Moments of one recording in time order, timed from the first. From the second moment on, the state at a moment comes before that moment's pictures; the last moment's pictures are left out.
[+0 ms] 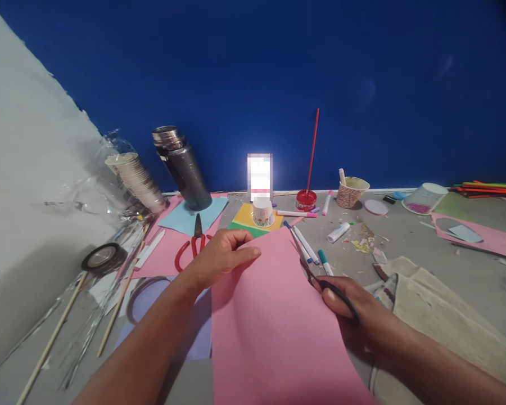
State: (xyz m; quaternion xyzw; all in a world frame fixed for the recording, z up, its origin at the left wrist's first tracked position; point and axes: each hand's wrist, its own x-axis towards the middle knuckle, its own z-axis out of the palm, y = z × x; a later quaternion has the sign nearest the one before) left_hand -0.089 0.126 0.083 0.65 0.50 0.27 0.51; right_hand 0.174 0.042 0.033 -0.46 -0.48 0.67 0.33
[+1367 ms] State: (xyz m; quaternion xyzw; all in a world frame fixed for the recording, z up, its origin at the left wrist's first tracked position) left_hand -0.094 0.118 0.098 0.68 0.50 0.28 0.46; right_hand 0.171 0.041 0.018 -0.41 -0.44 0.74 0.31
